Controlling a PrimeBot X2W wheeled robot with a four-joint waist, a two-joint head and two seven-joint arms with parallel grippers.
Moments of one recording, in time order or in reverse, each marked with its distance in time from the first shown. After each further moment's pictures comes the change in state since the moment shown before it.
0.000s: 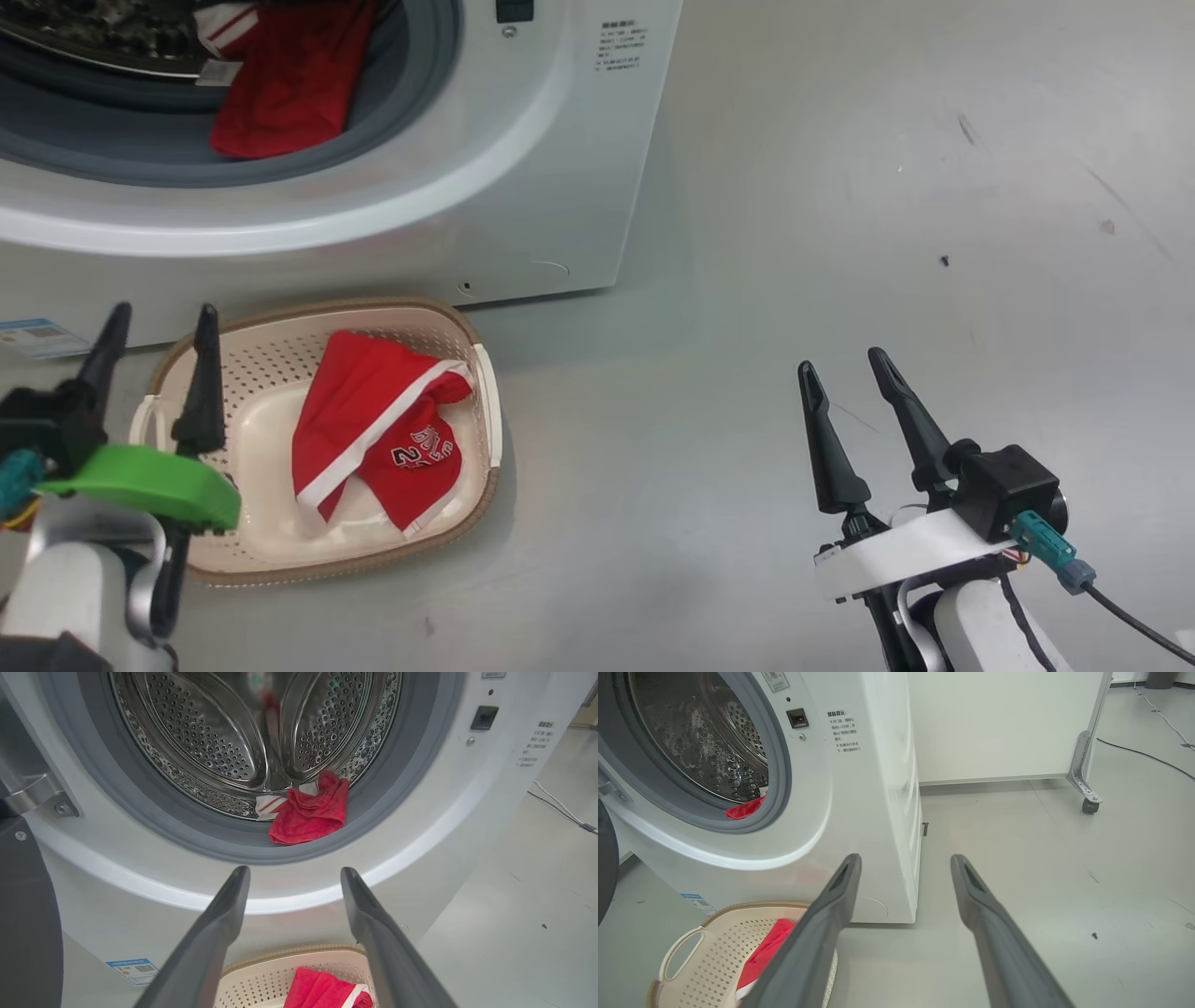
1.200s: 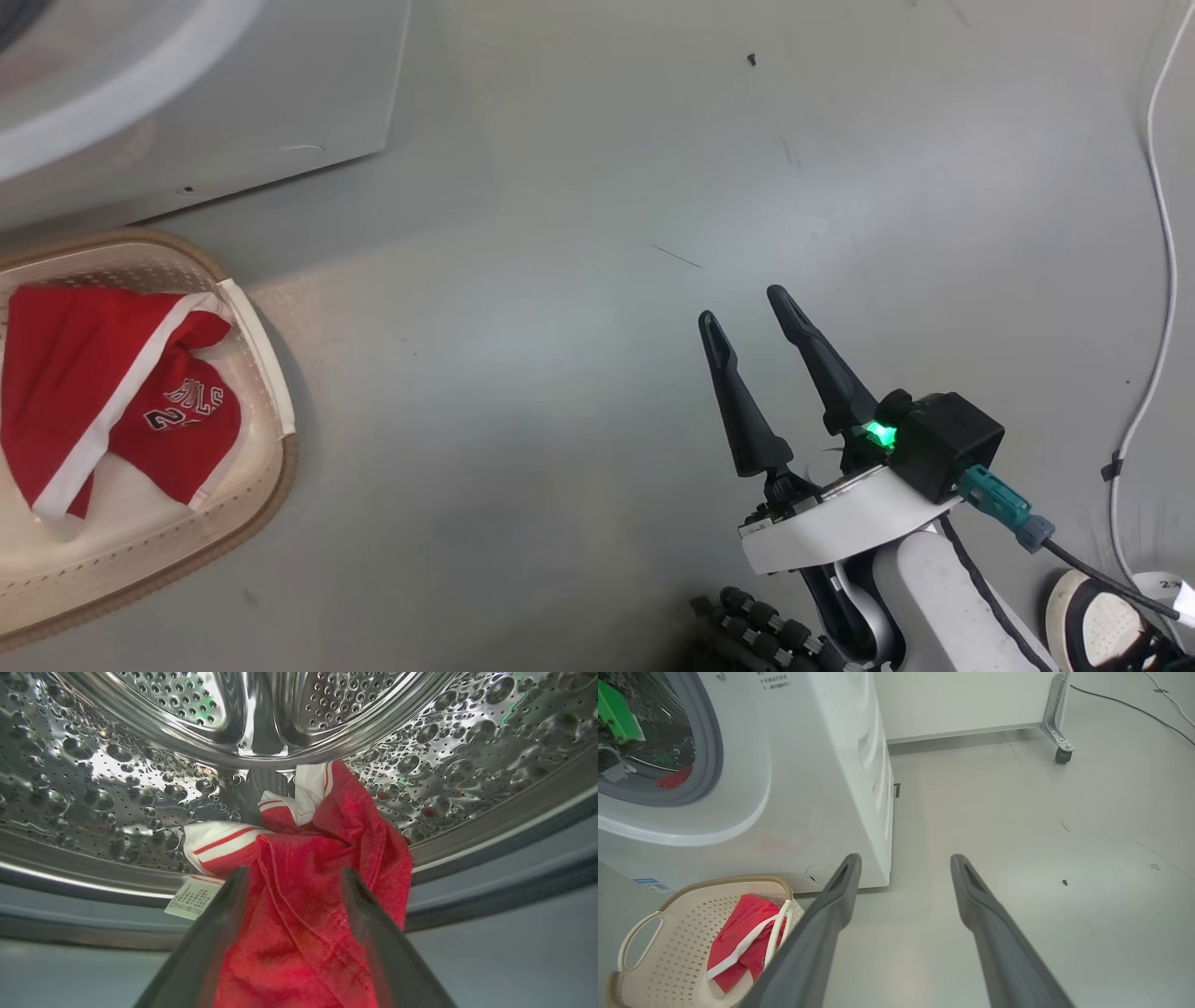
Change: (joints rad) left arm -0.752 0.191 0.090 0.247 -0.069 0.068 0.525; right arm -0.131 0.002 0.169 -0.065 0.105 -0.054 0.000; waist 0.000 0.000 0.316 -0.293
